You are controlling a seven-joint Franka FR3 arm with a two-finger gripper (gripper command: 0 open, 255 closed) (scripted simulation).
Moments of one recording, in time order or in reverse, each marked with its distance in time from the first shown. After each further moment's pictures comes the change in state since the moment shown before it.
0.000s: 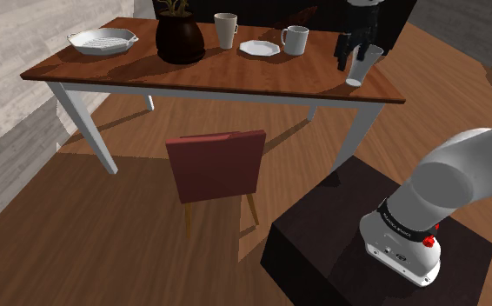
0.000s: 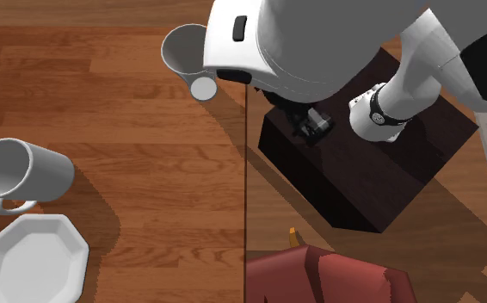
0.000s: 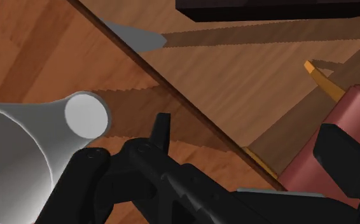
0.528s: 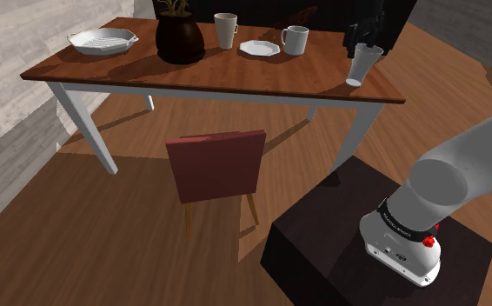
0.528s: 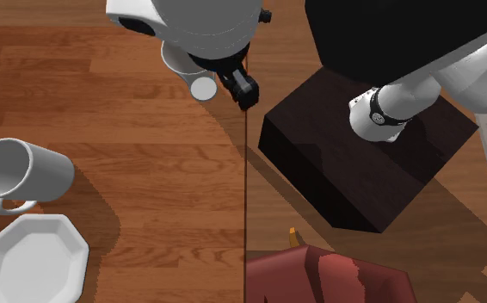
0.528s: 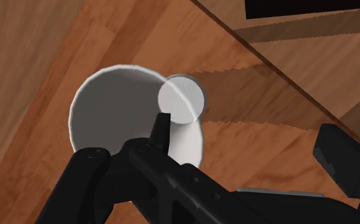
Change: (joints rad) arm -0.071 0.191 -0.070 0.181 -0.117 0.026 -0.060
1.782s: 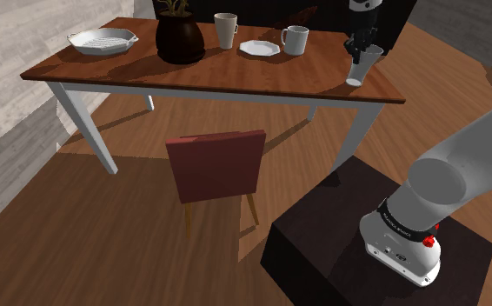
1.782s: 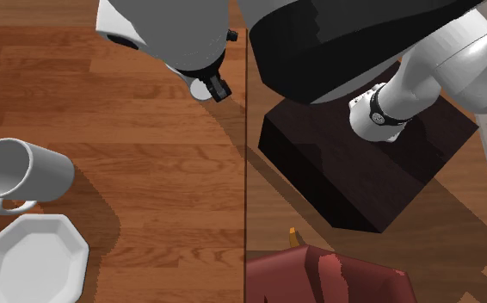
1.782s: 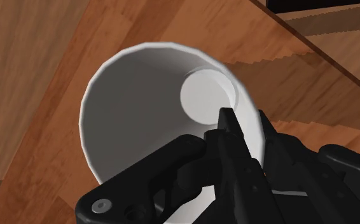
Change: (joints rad) arm -0.022 0.087 -0.025 -0.002 -0.041 0.094 0.011
